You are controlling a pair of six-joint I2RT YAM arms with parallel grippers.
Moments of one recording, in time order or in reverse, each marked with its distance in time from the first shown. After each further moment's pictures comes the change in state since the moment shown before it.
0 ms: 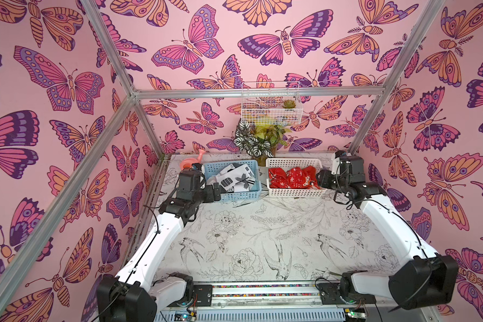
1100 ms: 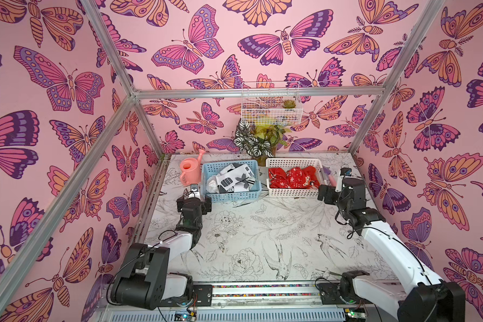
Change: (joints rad) left arm 0.067 0.225 -0.579 1.088 -0.336 0.324; right arm 0.000 -0.204 -0.376 0.307 0.196 -0.106
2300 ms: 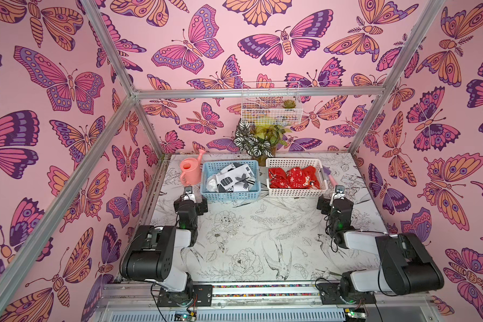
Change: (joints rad) left arm 0.117 0.179 -0.038 0.233 0.136 -0.043; right arm 0.000 0.354 -0.420 0.974 0.258 -0.182
